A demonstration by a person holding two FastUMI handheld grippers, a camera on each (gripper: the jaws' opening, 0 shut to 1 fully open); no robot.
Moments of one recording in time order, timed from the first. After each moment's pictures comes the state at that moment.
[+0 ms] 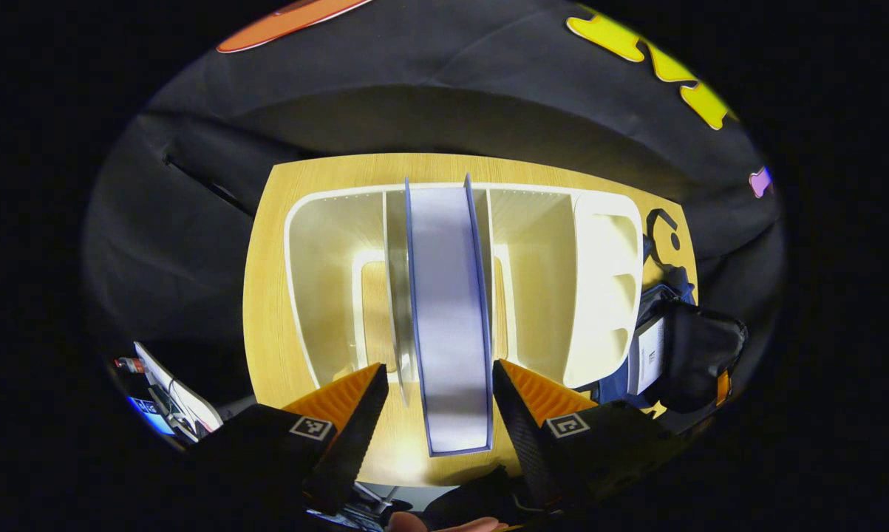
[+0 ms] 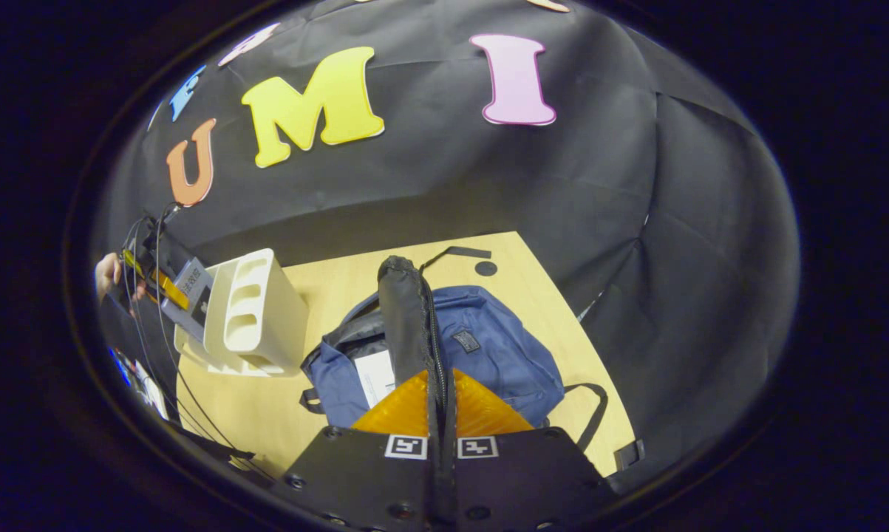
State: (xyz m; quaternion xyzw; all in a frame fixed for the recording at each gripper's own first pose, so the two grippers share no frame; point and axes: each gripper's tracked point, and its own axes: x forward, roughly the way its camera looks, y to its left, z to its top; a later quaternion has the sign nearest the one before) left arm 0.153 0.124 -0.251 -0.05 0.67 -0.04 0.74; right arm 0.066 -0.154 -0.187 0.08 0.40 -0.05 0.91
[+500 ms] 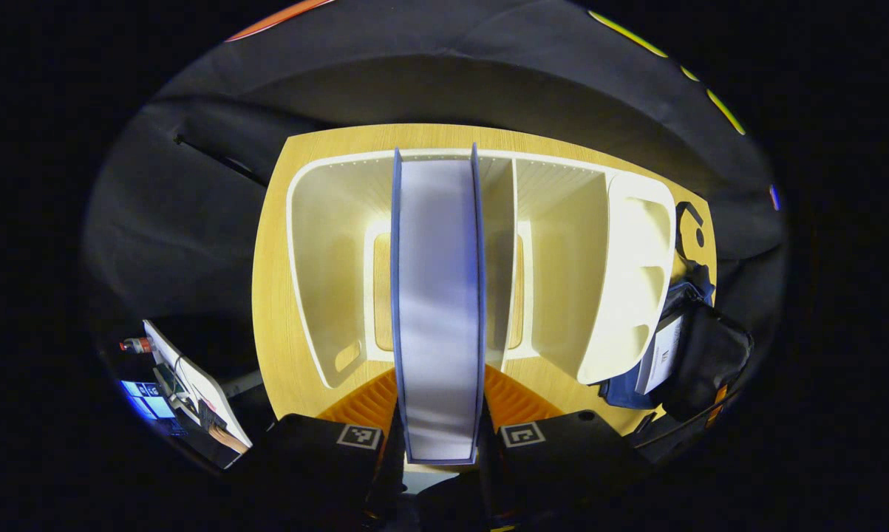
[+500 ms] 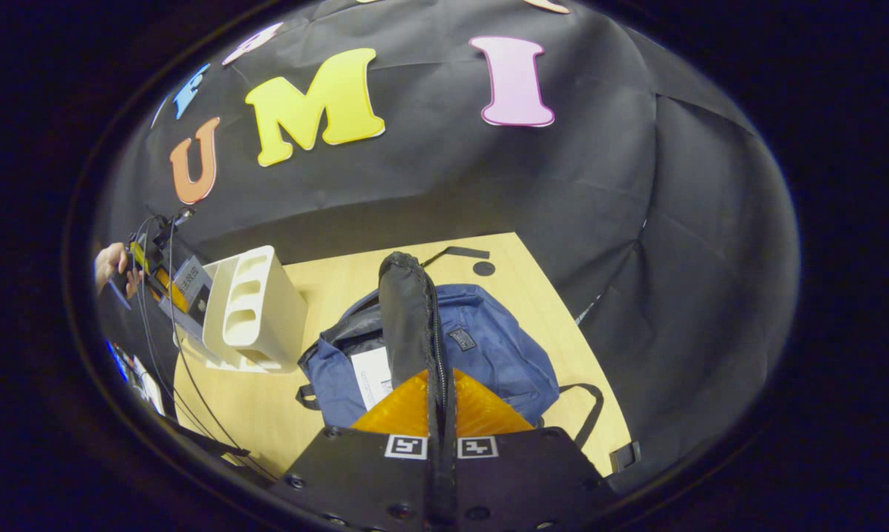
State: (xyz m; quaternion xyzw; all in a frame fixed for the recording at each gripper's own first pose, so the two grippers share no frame) left arm 0.135 0.124 -0.257 -0.06 0.71 0.00 0.70; right arm 0.057 -0.162 -0.189 0.08 0.39 -0.04 0.91
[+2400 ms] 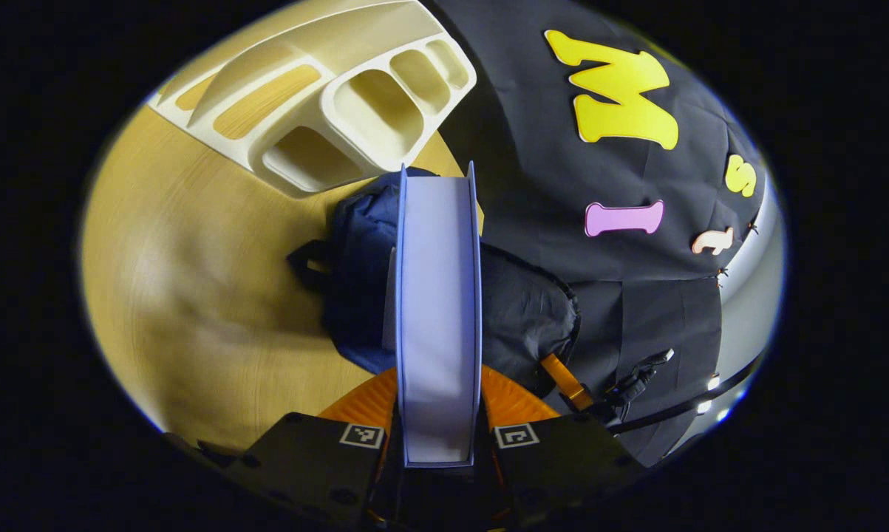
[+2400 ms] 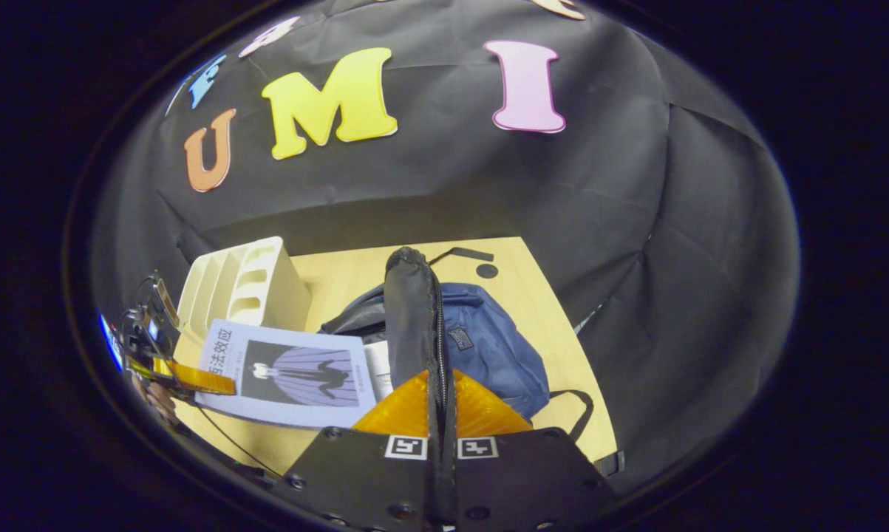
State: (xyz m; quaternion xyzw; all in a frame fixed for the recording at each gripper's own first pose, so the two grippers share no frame) left arm -0.029 -0.176 -0.225 -0.52 0.52 -0.23 0.64; right arm 0.048 -0.171 -0.184 0.05 0.40 -0.02 0.92
